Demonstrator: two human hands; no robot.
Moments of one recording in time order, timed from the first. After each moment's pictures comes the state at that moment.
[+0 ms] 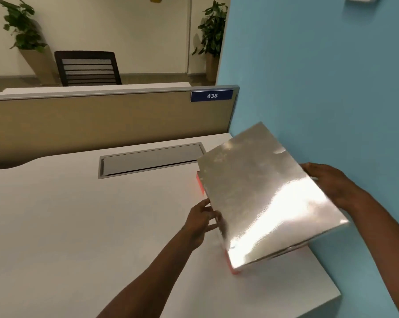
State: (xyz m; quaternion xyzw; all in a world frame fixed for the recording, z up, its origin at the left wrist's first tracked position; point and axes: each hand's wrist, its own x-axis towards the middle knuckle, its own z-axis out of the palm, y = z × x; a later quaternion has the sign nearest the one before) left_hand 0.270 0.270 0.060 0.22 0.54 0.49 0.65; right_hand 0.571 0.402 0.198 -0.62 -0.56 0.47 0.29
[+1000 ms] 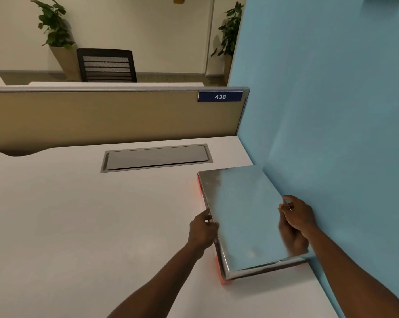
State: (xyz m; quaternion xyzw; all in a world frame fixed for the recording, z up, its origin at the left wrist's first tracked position) left_hand 0.315 0.281 0.024 0.32 0.68 0.45 0.48; right_hand 0.578 0.445 0.042 -0.69 -0.67 0.22 0.14
